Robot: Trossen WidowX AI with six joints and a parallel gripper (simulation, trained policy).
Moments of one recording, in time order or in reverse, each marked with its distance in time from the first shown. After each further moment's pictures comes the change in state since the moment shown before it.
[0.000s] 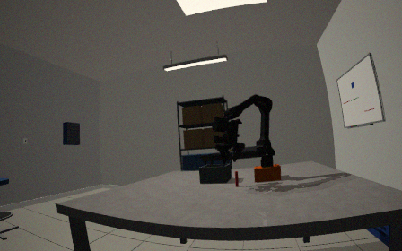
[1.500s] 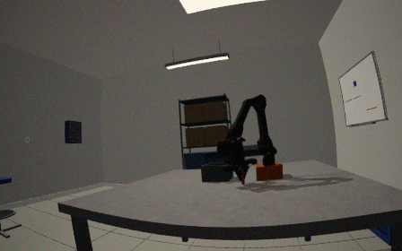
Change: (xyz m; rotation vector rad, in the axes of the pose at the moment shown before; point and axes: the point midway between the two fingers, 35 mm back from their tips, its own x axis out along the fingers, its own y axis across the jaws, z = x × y) arm 0.099 -0.027 -0.053 0.410 0.200 -0.153
